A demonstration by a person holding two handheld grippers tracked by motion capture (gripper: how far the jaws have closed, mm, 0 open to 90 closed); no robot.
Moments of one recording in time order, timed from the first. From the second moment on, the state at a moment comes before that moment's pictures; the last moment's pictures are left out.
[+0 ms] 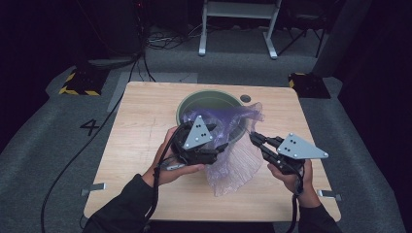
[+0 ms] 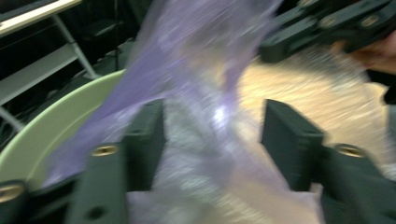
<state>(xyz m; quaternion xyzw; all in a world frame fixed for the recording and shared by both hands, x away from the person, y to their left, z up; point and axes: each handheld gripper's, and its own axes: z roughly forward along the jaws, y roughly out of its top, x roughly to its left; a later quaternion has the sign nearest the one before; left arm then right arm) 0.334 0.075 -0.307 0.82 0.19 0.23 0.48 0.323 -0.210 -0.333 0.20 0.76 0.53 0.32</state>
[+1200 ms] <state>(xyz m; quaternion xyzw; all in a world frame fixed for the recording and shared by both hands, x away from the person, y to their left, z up) 0.364 0.184 -0.335 0.80 0.25 0.27 0.48 0.358 -0.224 -0.355 0.25 0.76 0.50 0.32</state>
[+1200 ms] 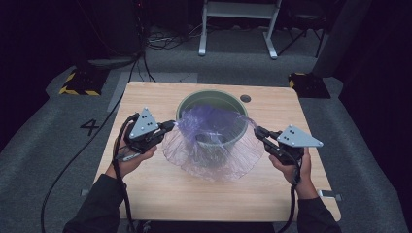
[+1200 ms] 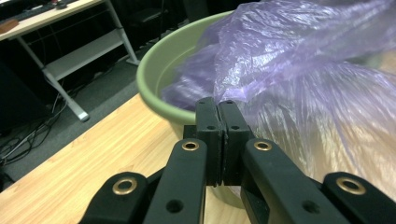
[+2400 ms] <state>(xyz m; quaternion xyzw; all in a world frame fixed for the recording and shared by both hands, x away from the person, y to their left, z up) 0.383 0.184 -0.329 0.79 0.24 0.28 0.50 0.386 -0.204 -0.315 0.25 0.75 0.49 0.35</state>
